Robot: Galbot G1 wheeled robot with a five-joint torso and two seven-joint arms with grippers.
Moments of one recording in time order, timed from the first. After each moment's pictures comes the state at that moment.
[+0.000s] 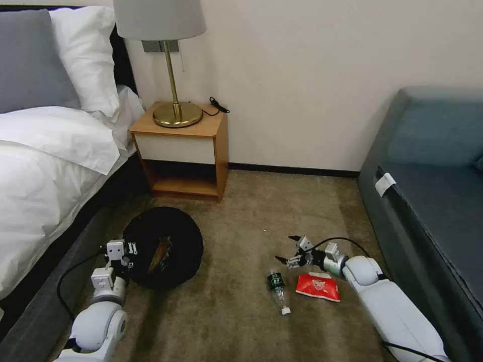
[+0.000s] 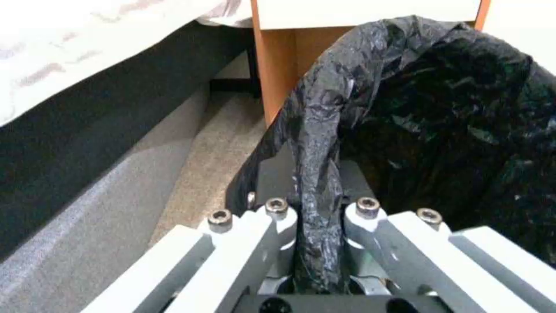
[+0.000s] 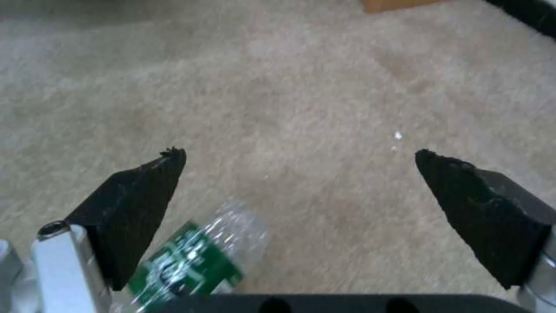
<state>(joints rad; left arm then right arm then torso) 1.40 -1.19 -0.58 -1.78 -0.30 0.06 -0.18 -0.87 1.11 0.20 1.12 0.06 0.09 -0.76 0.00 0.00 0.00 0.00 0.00</state>
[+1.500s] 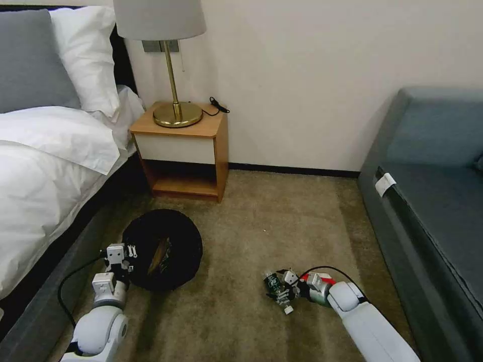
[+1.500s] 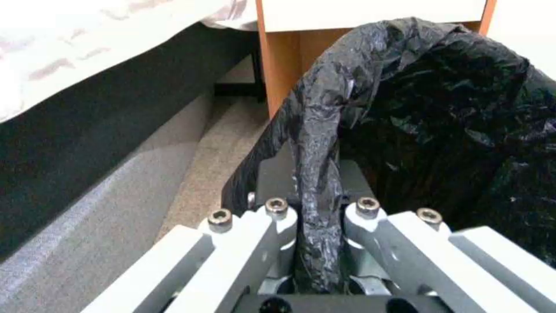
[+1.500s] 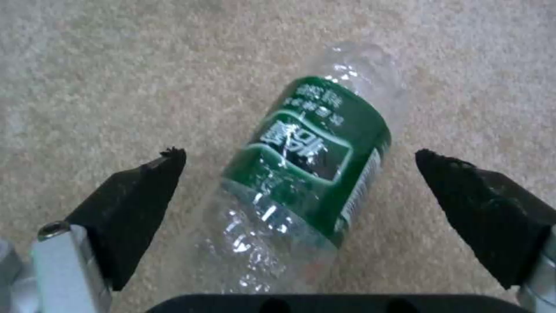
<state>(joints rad) 1.40 -1.19 -0.58 -1.74 -0.28 0.00 -0.18 -0.91 1.22 0.19 0.97 -0.15 0.14 -0.75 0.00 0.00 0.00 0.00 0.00</state>
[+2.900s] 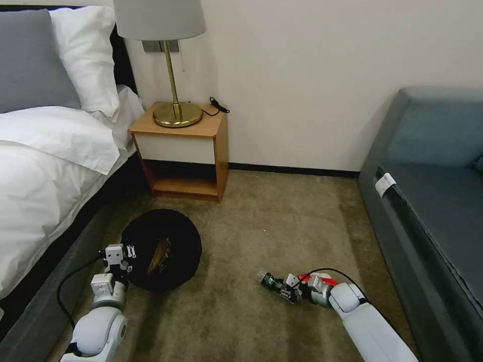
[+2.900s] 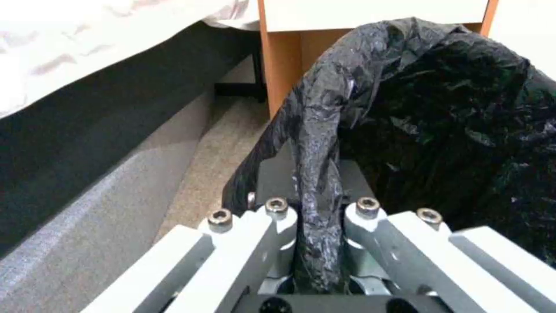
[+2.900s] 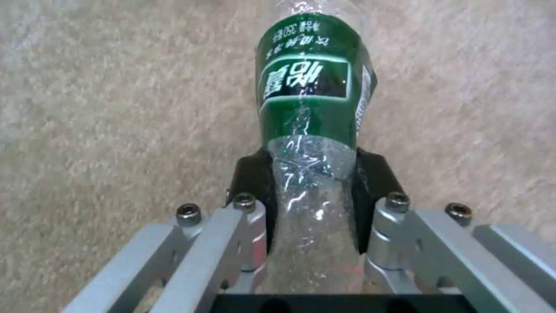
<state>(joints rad) 1.41 -1.19 -0.58 -1.74 -0.30 -0.02 -0.18 -0.91 1.25 0.25 0.96 -0.21 0.17 -0.78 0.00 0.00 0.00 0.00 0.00</state>
